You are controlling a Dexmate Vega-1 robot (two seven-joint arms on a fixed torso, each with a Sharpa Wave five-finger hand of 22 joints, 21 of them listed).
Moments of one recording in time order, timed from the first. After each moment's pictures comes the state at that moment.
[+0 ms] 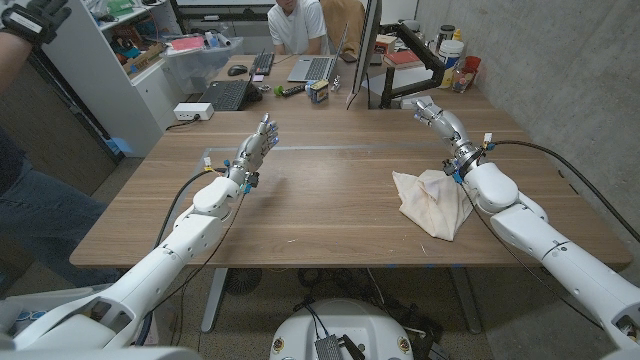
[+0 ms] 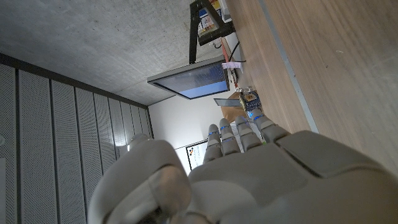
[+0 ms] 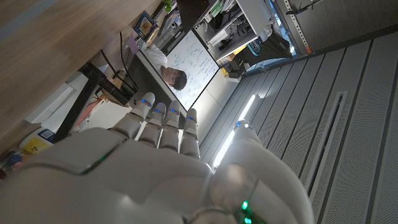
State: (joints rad) left arm 0.84 0.55 0.38 -1.36 -0.62 -0.26 -0.03; left_hand 0.45 0.08 -0.18 0.10 0.37 0.09 0.01 0.21 0.19 0.10 -0.05 0.21 0.19 0.05 -0.02 0.19 0.19 0.06 0.03 0.20 0.18; right arm -0.89 -0.70 -0.35 -1.50 0.28 0.42 -0.09; right_hand 0.31 0.08 0.23 -0.07 0.19 0.28 -0.03 0.20 0.19 0.27 0.06 0.22 0.18 0.17 0.02 0.19 0.18 0.23 0.00 0.21 0.18
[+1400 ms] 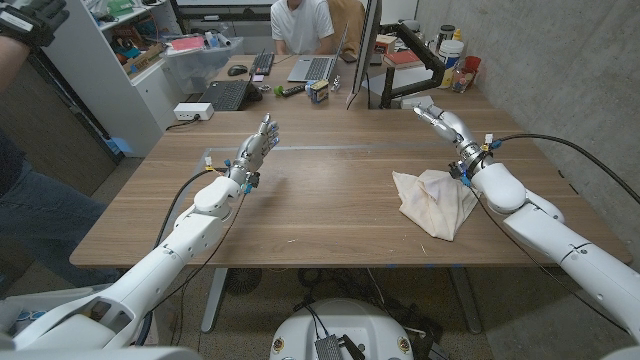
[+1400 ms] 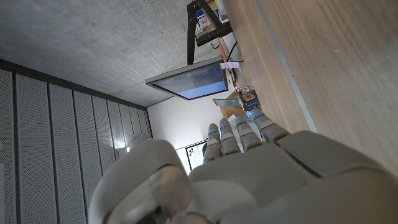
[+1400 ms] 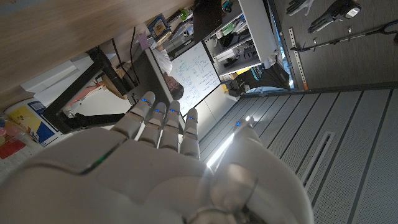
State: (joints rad) left arm 0.84 0.55 0.39 -1.37 -0.60 -0.25 -0.01; left_hand 0.45 0.08 -0.19 0.11 0.37 0.10 0.01 0.21 0.19 0.10 -0.05 0.21 0.19 0.05 -0.02 0.19 0.19 0.06 0.05 0.20 0.18; right arm -0.94 -0.78 -0.33 -1.59 0.12 0.37 -0.16; right_hand 0.31 0.08 0.23 -0.08 0.19 0.29 -0.04 0.20 0.19 0.28 0.06 0.22 0.18 0.18 0.02 0.19 0.18 0.24 0.01 0.20 0.18
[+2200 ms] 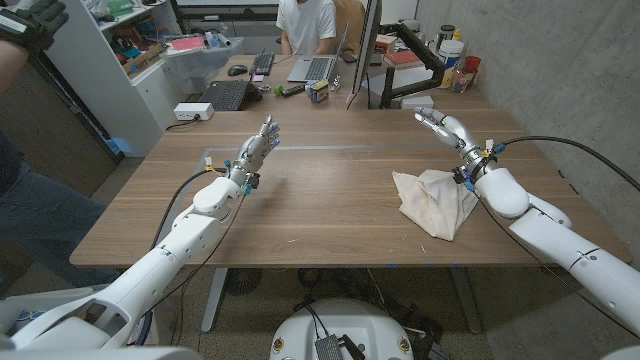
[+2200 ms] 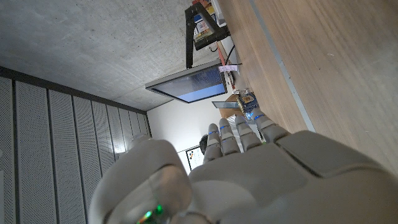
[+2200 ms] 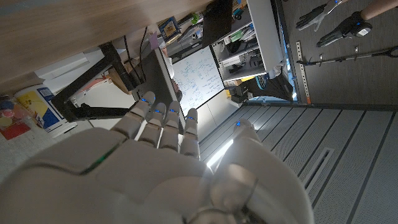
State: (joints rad) left arm 0.85 0.57 0.39 -1.40 -0.59 -0.23 0.00; left_hand 0.45 0.08 -0.19 0.11 0.37 0.10 0.01 0.21 0.19 0.11 -0.05 0.21 0.19 0.05 -0.03 0.19 0.19 0.06 0.05 0.20 0.18; right arm -0.98 -0.81 -0.32 -1.63 0.03 0.33 -0.22; right_hand 0.31 0.08 0.23 -0.08 0.19 0.29 -0.04 0.20 0.19 0.27 0.05 0.22 0.18 0.17 0.02 0.19 0.18 0.24 0.01 0.20 0.18
